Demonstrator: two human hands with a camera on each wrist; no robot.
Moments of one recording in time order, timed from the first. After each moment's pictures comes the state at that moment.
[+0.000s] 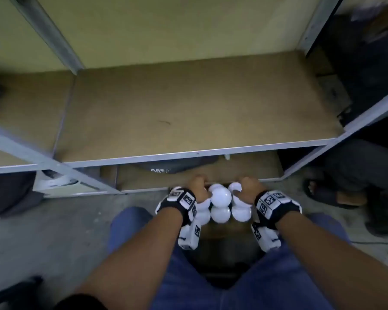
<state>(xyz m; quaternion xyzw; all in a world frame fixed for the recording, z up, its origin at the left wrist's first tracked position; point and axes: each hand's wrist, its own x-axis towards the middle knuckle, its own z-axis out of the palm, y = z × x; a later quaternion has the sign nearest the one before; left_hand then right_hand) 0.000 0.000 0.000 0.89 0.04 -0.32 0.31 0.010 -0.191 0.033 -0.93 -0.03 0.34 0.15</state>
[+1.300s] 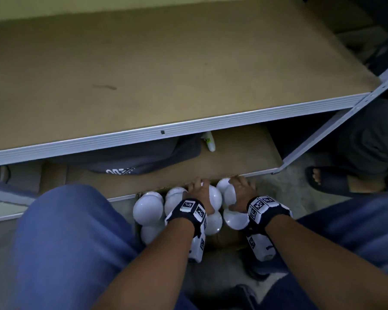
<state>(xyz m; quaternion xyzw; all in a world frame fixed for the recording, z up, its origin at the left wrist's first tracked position) 0.015 -0.074 -0.200 0.94 -0.03 -0.32 0.14 0.018 -0.228 -0.186 -0.94 0.04 0.34 0.08</state>
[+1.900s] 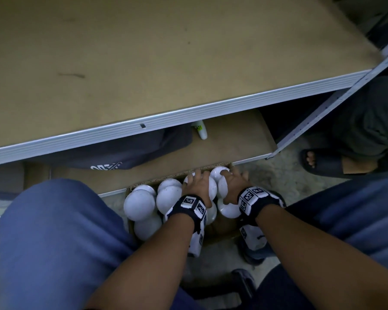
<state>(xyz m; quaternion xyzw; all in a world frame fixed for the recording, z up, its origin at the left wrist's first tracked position) 0.017 -0.094 -0.203 0.94 -0.07 -0.32 0.11 0.023 -0.230 -0.191 -0.92 0.05 0.40 0.06</state>
